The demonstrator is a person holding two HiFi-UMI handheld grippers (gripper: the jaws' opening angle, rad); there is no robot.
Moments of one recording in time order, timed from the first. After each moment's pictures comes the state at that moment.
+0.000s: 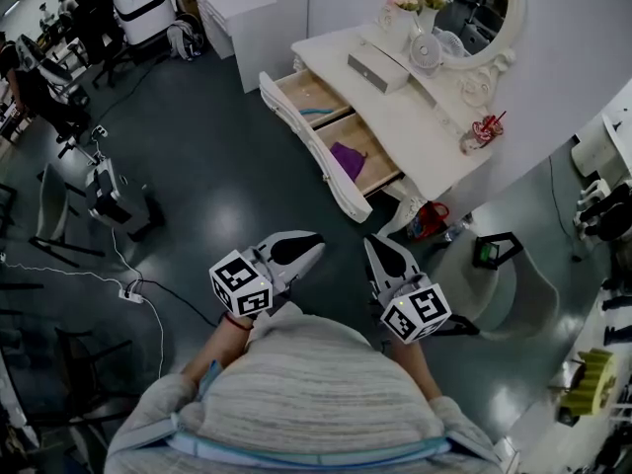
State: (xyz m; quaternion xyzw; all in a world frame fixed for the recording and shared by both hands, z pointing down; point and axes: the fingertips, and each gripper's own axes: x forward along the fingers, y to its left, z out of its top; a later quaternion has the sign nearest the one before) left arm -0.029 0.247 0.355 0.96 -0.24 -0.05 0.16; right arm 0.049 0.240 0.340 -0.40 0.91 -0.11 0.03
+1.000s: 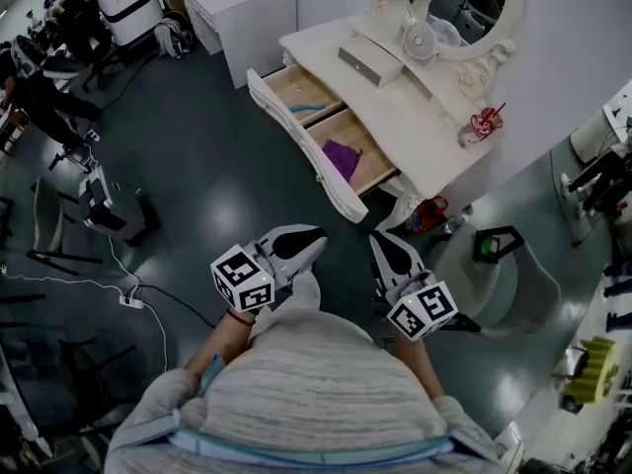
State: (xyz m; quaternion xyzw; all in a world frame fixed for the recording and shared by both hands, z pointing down) left arm -0.010 0.201 0.364 0.96 -0.22 -0.04 0.17; right arm 0.074 0.203 0.344 -0.41 0.90 -0.13 0.06
